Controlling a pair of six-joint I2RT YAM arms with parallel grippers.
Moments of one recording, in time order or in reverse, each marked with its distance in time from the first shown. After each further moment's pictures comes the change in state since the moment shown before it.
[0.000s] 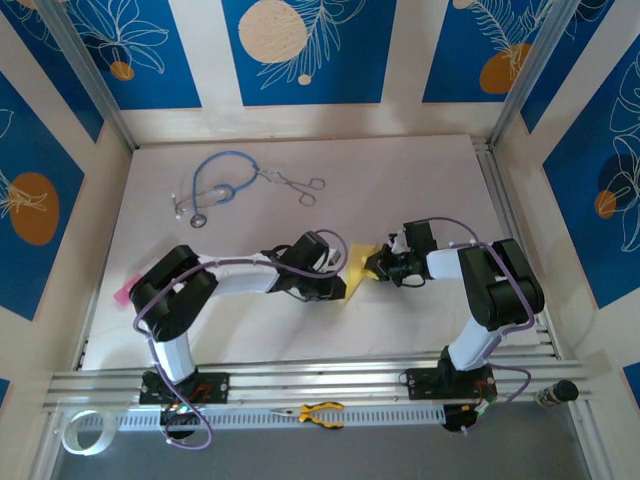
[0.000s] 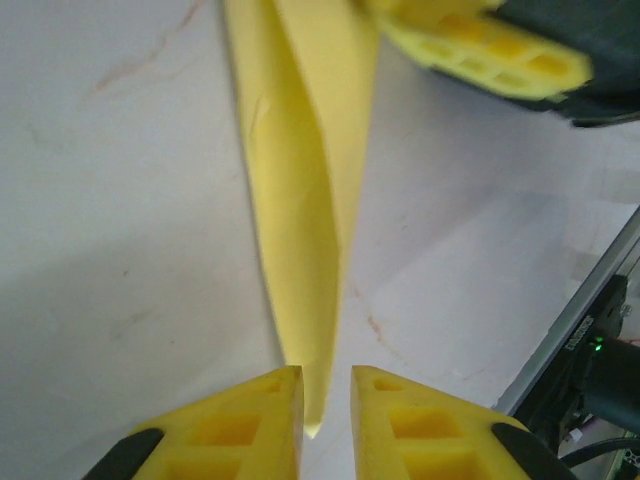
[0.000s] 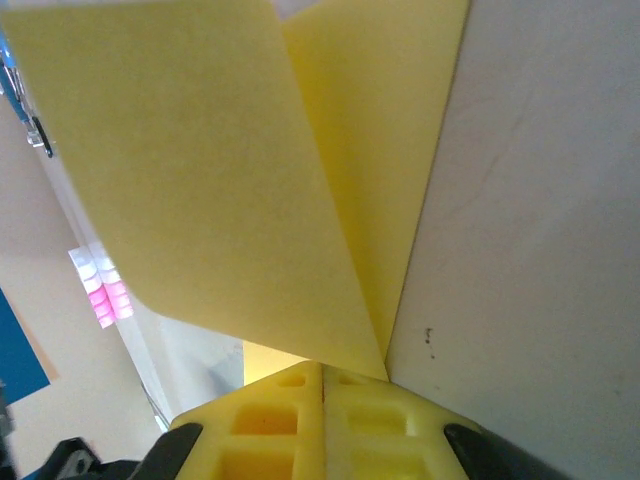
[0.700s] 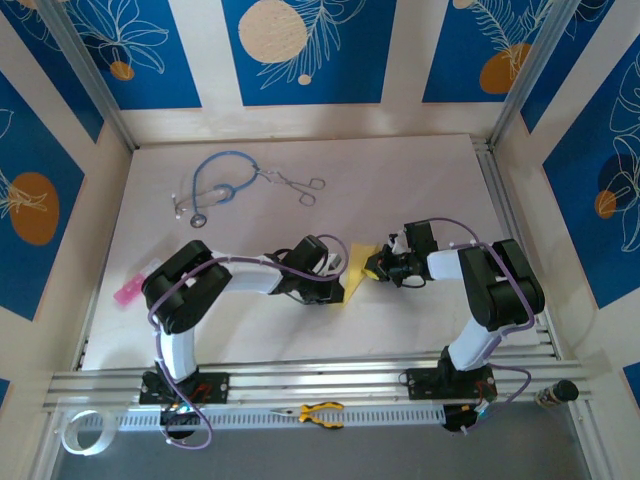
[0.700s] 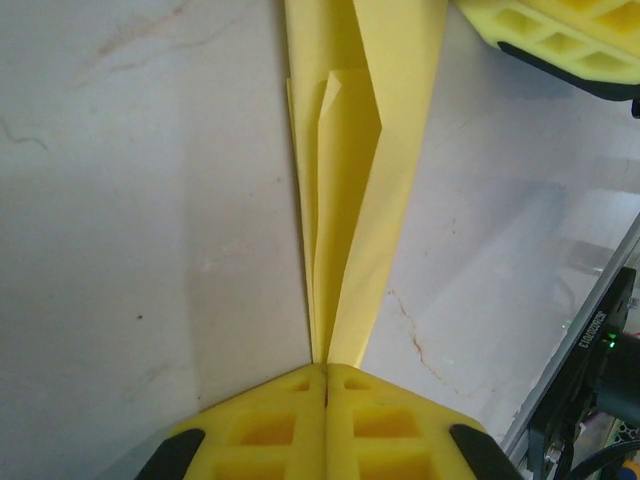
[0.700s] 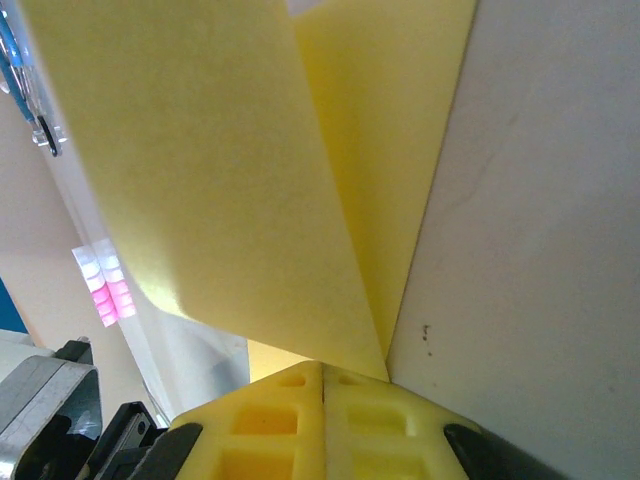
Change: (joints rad) left arm 0.014 0.083 -0.042 0.104 0.072 -0.008; right arm -0.004 -0.001 -0.011 0.019 -0.007 0.000
